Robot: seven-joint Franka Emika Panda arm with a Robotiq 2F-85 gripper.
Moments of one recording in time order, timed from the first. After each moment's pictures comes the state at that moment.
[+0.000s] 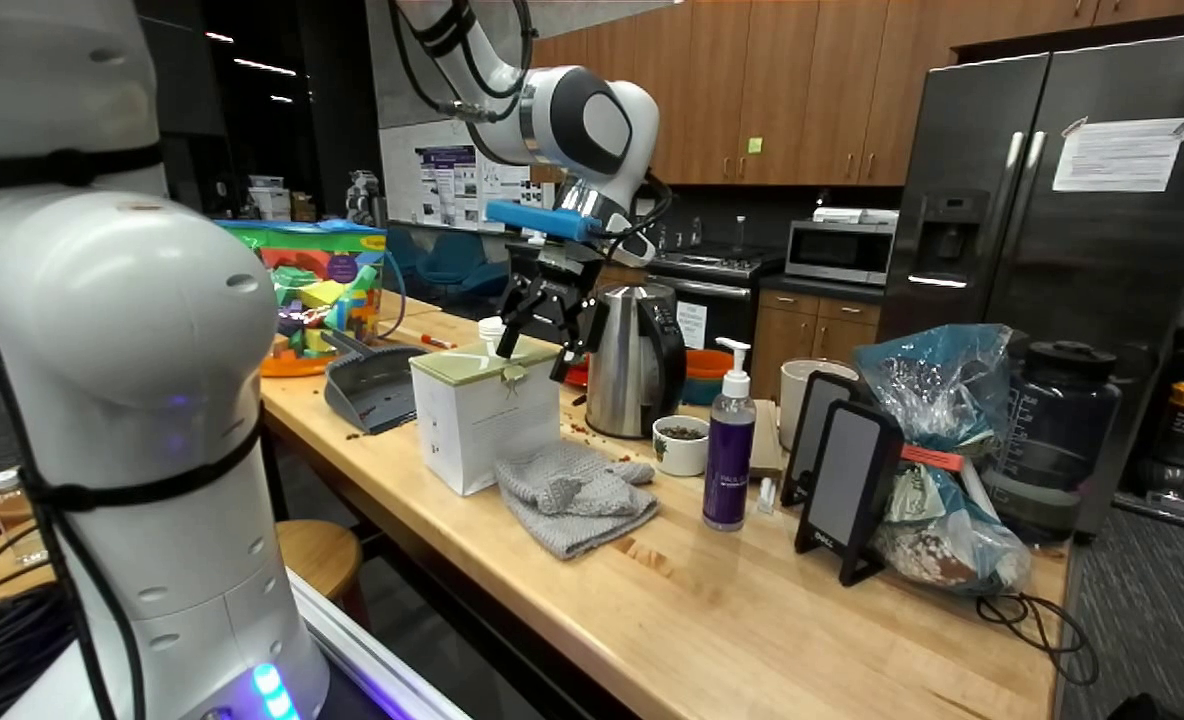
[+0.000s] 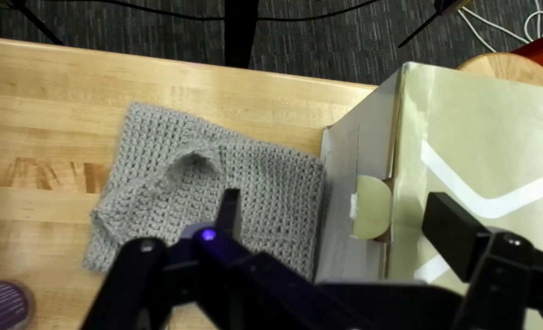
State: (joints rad) arm -0.05 -0.10 -0.05 -2.38 0.10 1.82 -0.09
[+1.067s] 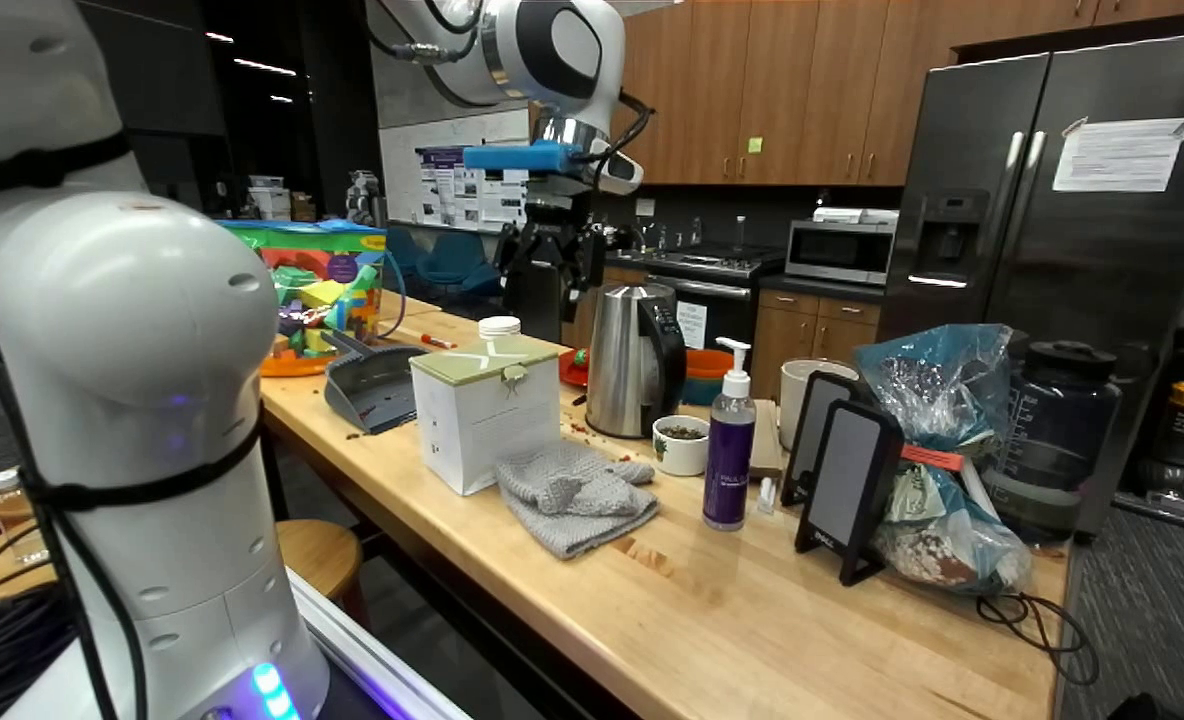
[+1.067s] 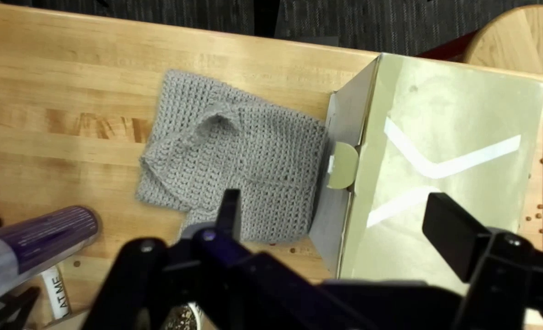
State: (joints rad) arm -0.04 -0.28 -0.01 -2.39 0.03 1.82 -0.02
